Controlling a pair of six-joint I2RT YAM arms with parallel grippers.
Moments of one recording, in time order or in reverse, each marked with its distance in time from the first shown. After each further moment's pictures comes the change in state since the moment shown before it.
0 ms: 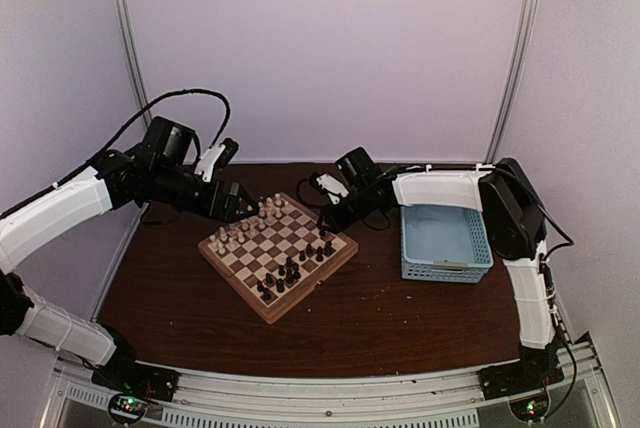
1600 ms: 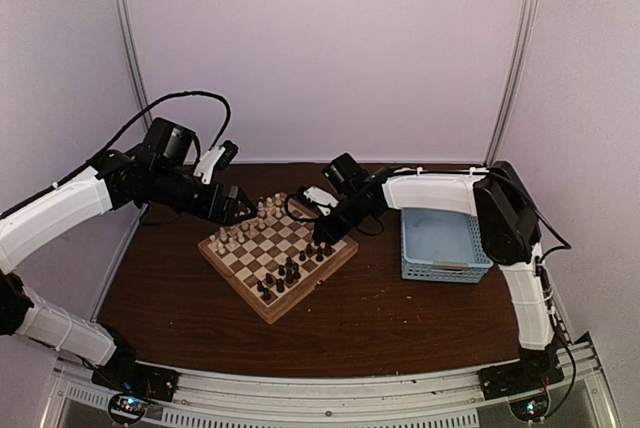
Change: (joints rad) left arm 0.000 0.000 0.000 -0.026 -0.021 0.019; right arm 0.057 0.028 0.058 -0.142 0.002 -0.087
